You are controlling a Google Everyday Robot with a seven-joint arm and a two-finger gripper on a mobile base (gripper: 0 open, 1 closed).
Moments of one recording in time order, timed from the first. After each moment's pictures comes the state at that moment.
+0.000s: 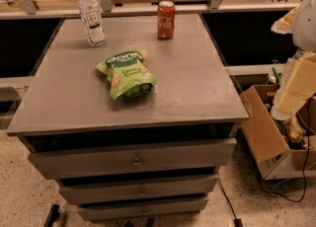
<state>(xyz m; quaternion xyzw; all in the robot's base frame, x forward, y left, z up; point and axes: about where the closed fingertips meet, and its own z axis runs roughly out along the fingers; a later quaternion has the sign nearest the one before) 0.438 -0.215 0.983 -0.60 0.78 -0.04 0.17</state>
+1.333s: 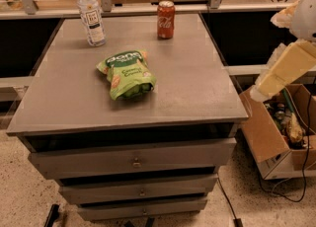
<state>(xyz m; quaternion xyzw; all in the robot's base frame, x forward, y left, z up) 0.468 -0.201 0.989 -0.53 0.80 0.02 0.27</state>
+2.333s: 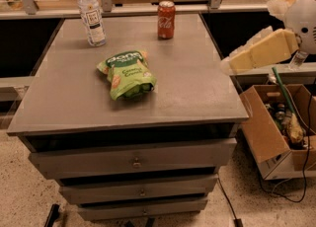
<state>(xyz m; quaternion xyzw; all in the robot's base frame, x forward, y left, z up) 0.491 -0.166 1.021 -0.42 0.77 0.12 0.46</state>
